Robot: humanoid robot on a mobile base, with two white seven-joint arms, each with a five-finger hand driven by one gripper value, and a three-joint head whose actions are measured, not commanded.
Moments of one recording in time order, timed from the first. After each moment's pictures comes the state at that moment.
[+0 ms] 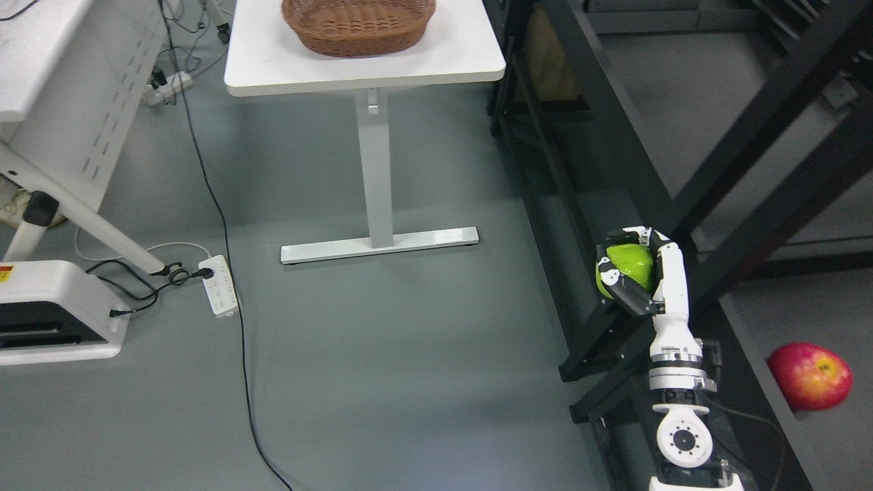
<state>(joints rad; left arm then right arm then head) 0.00 0.00 0.10 -0.05 -0.06 -0.01 -0.21 0.05 0.00 -0.07 -1.64 0.36 -0.21 -0.03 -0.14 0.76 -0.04</state>
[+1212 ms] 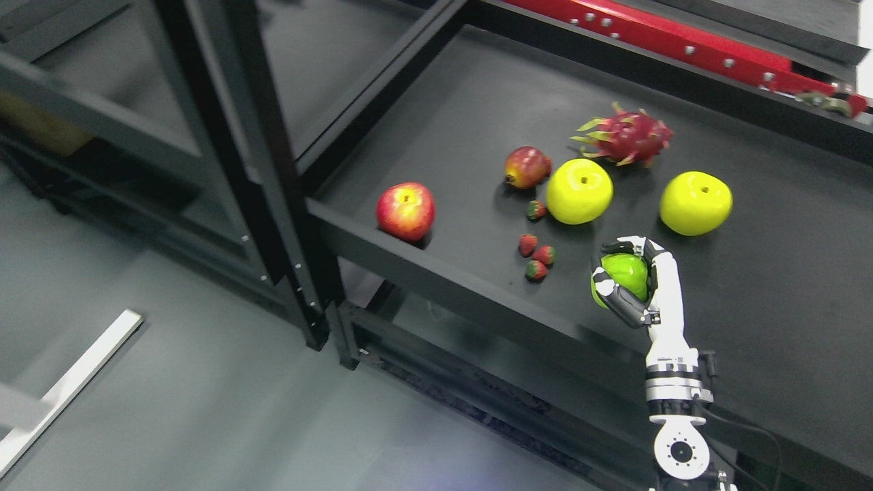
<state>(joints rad) 0.00 0.00 0.10 -0.05 -0.06 -0.01 -0.21 0.09 0.00 -0.06 -1.66 0.36 -0.22 -0.03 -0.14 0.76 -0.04</state>
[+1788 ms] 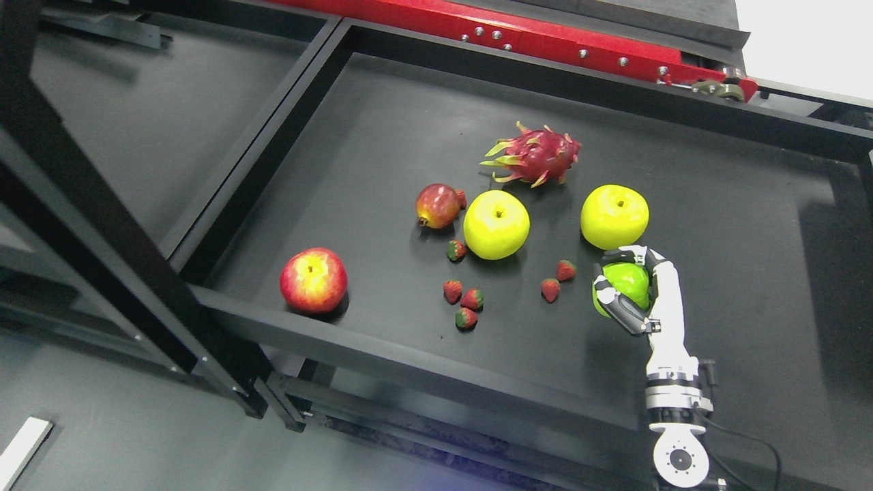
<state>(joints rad) 0.00 0.00 0.10 -0.05 -0.06 -0.01 -0.21 0.12 0.00 -0.06 -1.66 0.36 -0.21 -0.03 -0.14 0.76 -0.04</state>
